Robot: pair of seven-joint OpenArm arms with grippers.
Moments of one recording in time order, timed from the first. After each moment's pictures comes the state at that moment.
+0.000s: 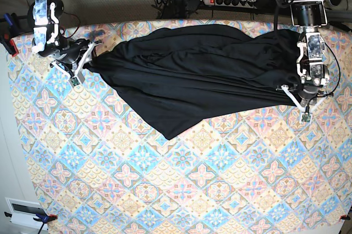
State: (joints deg) left arm -3.1 -25.0 -10.7 79.2 -5.7 -10.3 45.1; right arm -17.1 26.2 9.1 96.6 27.6 25.1 -55.1
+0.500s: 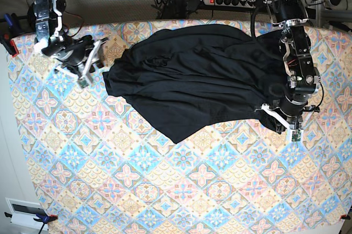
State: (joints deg) left arm -3.7 -12.9 -14.7 102.3 -11.5 -9.9 53.5; right arm -18.1 26.6 3.5 108.5 28.1 24.7 -57.5
